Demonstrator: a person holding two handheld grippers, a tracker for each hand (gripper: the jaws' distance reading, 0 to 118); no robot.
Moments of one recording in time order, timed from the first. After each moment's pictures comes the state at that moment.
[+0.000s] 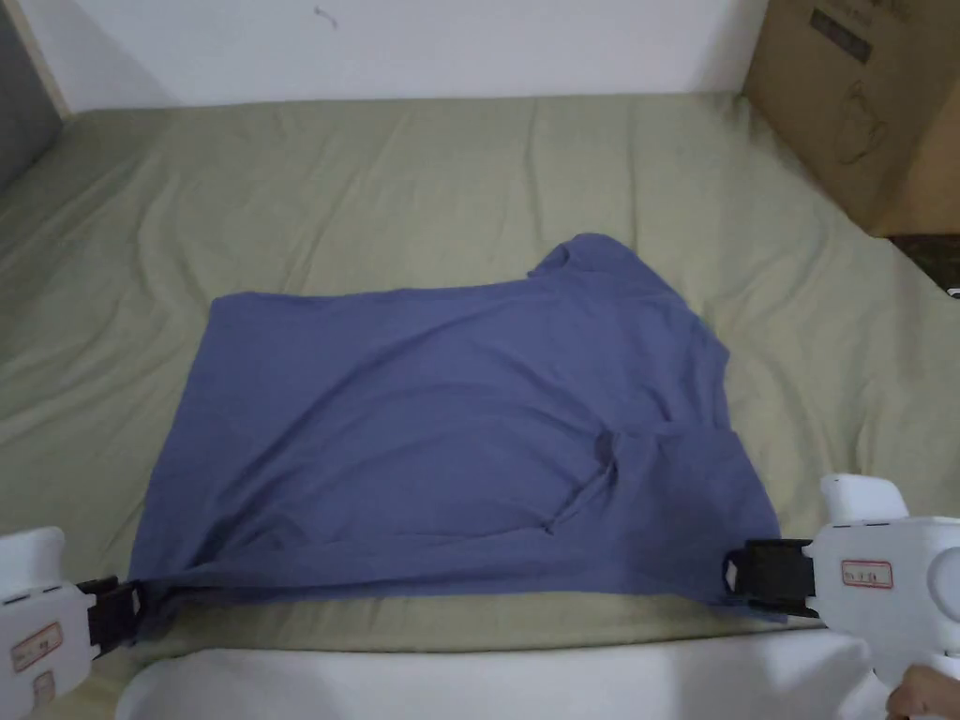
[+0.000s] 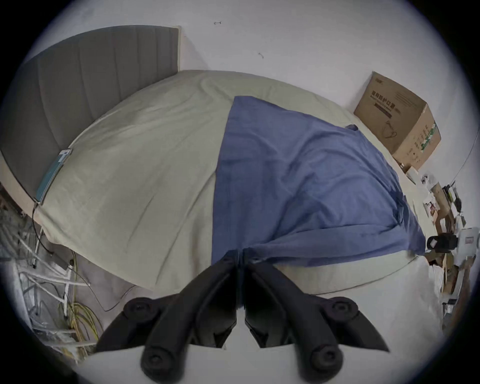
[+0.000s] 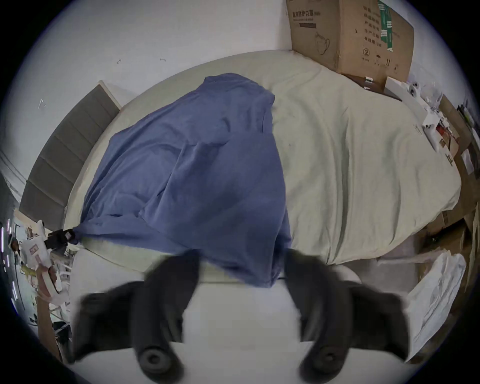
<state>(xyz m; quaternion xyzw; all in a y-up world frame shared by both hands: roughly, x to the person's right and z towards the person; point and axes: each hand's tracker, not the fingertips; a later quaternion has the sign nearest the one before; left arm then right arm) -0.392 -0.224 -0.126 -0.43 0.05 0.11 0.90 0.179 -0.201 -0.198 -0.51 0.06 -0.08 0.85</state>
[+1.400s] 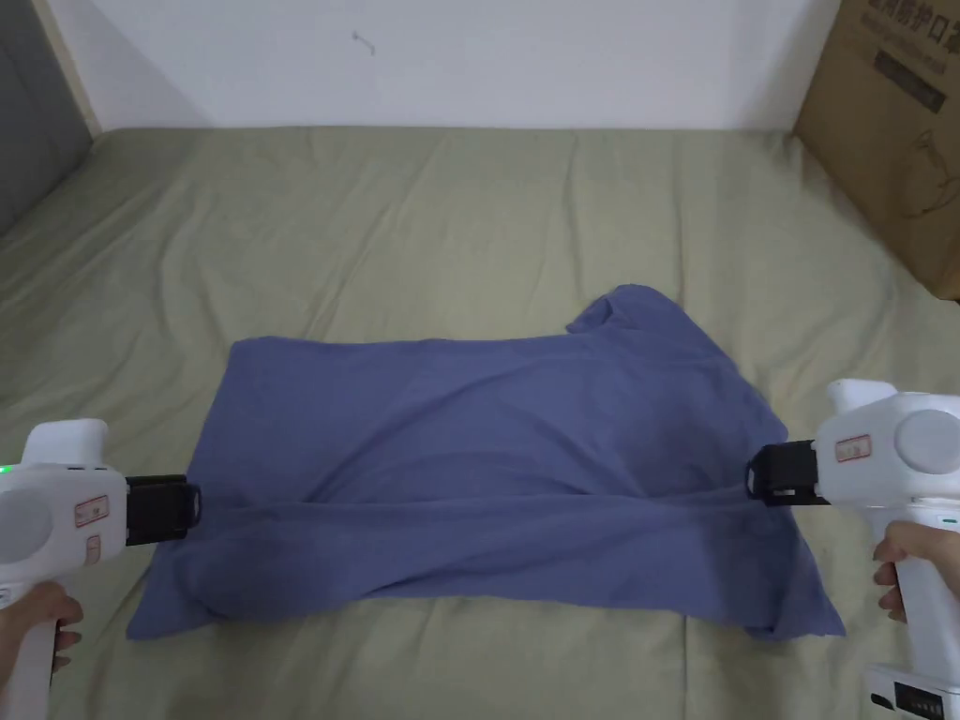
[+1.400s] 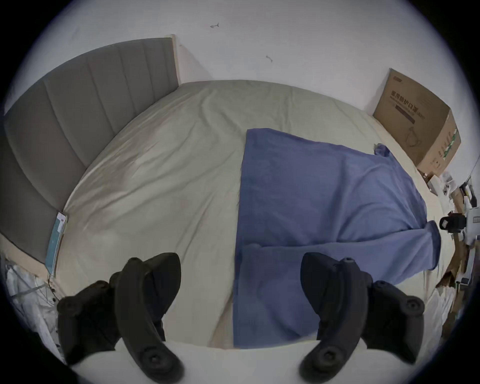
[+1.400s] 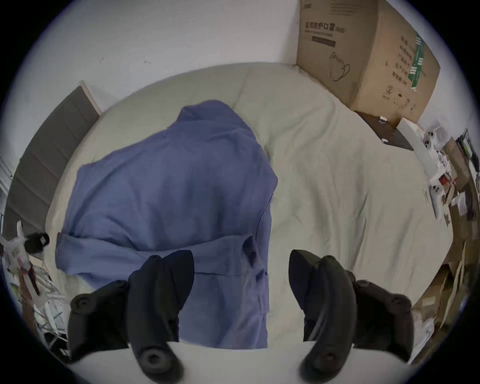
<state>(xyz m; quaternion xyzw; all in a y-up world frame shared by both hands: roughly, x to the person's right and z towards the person) -0.422 -0.193 -0.274 -0.43 0.09 0.07 0.89 0.167 -0.182 -0.381 -0.50 0.03 -0.03 0.87</state>
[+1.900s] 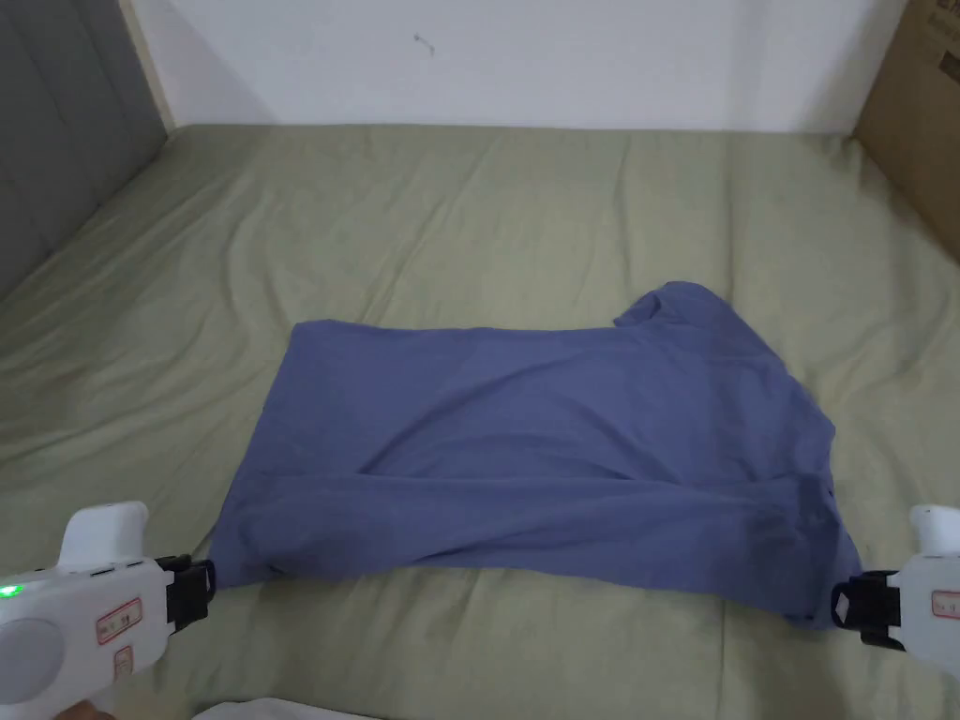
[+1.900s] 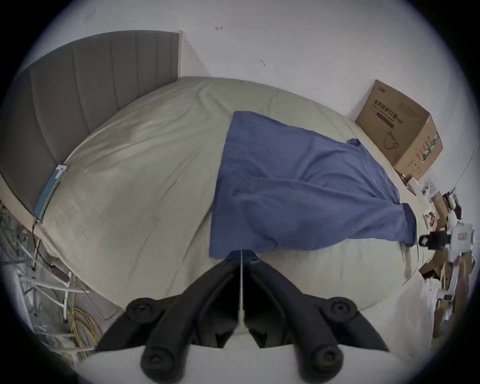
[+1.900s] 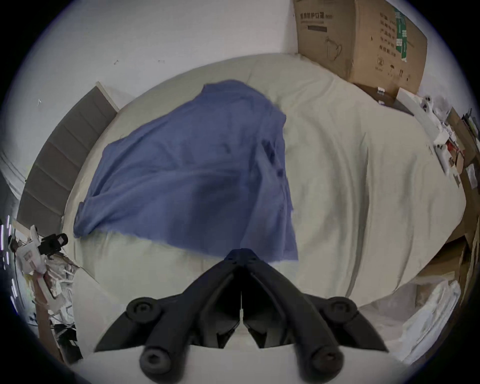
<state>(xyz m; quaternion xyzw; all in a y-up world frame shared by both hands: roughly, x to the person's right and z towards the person) -0.400 -0.211 -0.169 -0.42 0.06 0.12 0.90 0.172 -0.208 -0.264 -0.51 0.07 -0.08 0.85</state>
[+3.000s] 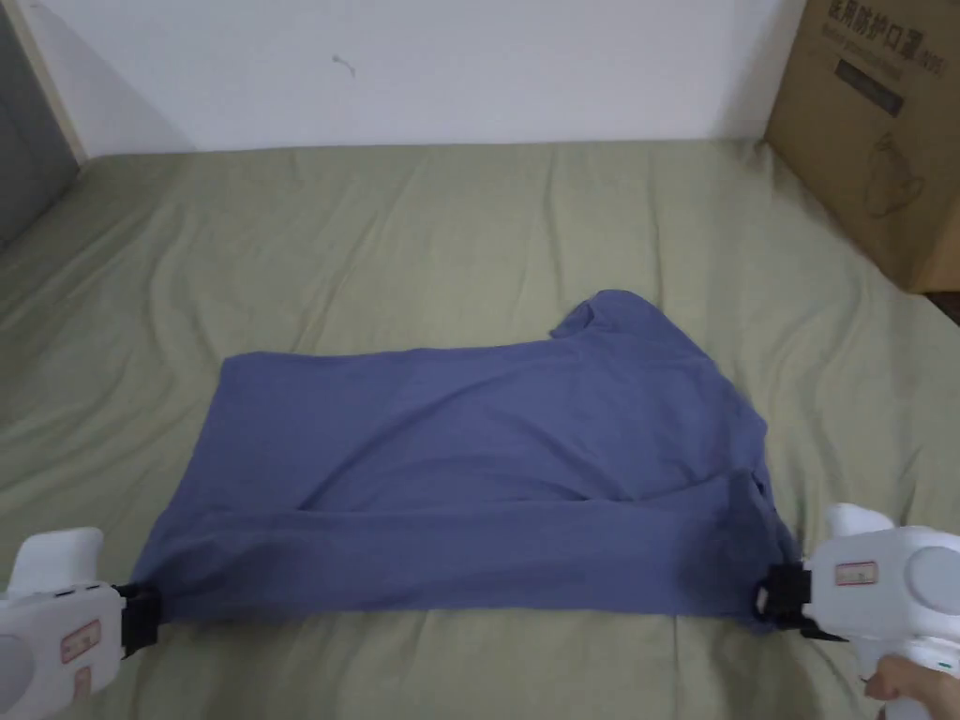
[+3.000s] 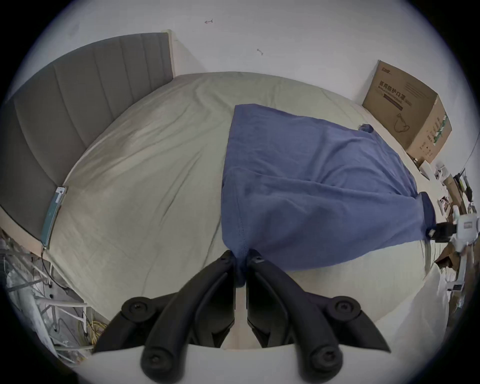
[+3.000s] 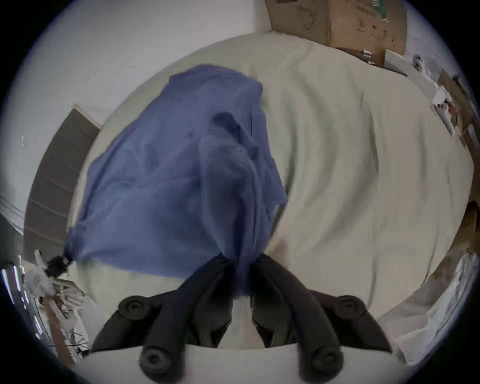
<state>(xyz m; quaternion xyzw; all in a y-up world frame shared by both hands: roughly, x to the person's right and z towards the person) -0.399 -0.210 -0.208 -0.44 0.07 0.06 0.89 0.181 -0.231 -0.294 -0.53 0.03 -0.16 0.83</state>
